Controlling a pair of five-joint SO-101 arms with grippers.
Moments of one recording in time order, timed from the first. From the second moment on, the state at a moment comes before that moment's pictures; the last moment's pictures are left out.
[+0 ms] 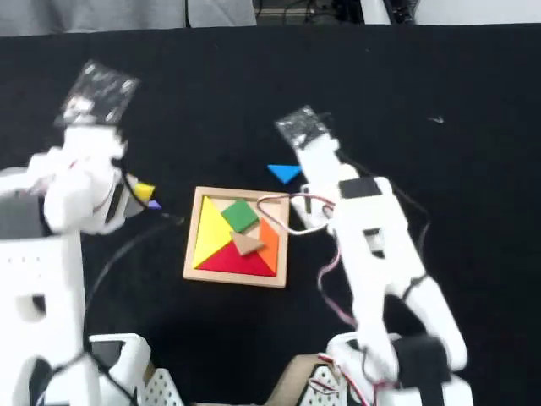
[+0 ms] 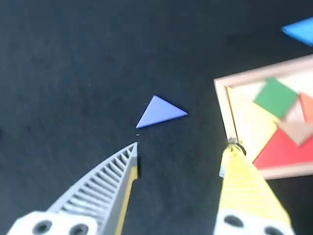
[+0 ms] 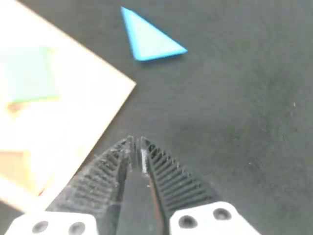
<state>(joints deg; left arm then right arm) -9.1 -39.4 17.6 85.1 -23.1 -11.3 -22.5 41.9 55.7 23.3</state>
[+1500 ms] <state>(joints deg) -23.6 -57.3 77.7 47.6 -1.0 -35.5 8.6 21.6 59.6 19.1</state>
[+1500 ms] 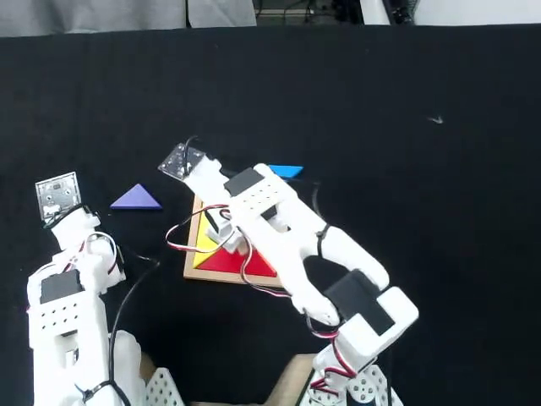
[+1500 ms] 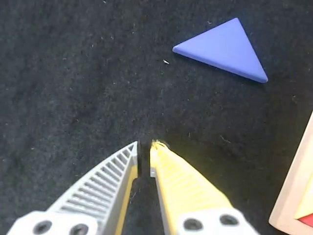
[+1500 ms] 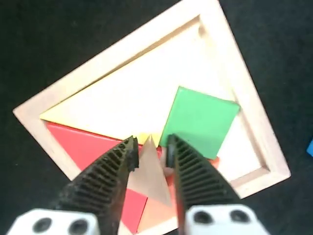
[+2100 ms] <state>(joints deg) -22.3 -57.3 77.7 47.6 -1.0 -24.8 8.9 21.6 57.5 20.8</state>
